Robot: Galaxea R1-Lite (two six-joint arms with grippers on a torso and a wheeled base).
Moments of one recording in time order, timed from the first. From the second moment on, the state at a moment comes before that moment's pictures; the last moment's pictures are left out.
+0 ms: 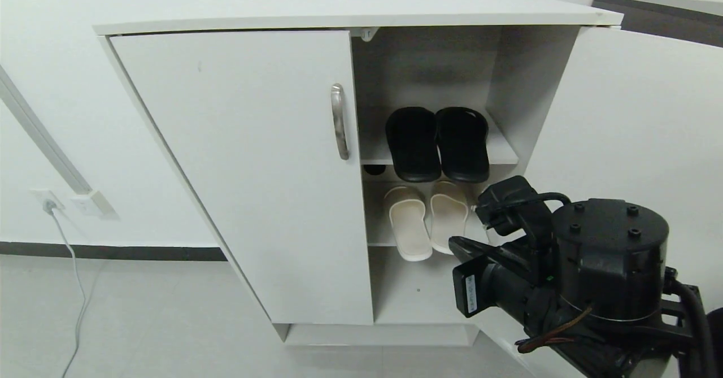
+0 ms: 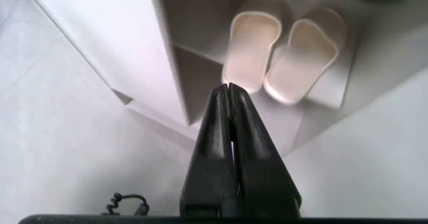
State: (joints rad) left arm 0.00 0.00 0.00 0.00 -0.03 0.00; right arm 0.96 1.63 -0.73 -0.65 -0.52 0.09
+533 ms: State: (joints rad) left arm 0.00 0.00 0.00 0.00 -0.03 0.00; right arm 0.96 1.63 -0.72 -0.65 -0.52 0.09
